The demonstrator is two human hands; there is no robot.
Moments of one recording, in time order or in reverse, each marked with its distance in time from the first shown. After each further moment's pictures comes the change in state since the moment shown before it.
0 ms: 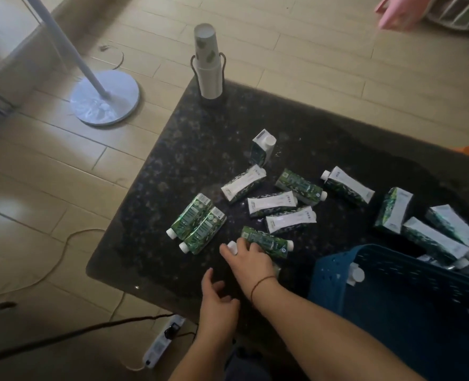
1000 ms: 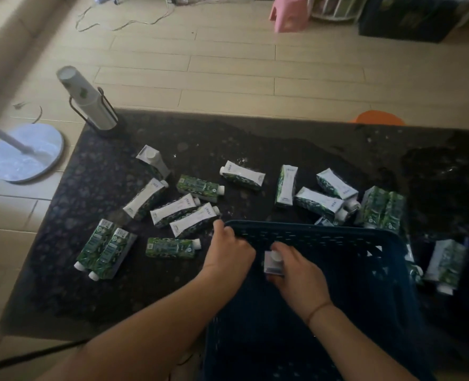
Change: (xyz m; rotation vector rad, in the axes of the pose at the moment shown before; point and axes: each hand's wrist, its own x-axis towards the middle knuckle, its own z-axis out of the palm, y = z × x) left_hand -0.076 0.091 0.209 2.066 0.061 1.082; right_hand -0.200 0.217 0.071 0.698 0.480 0.423
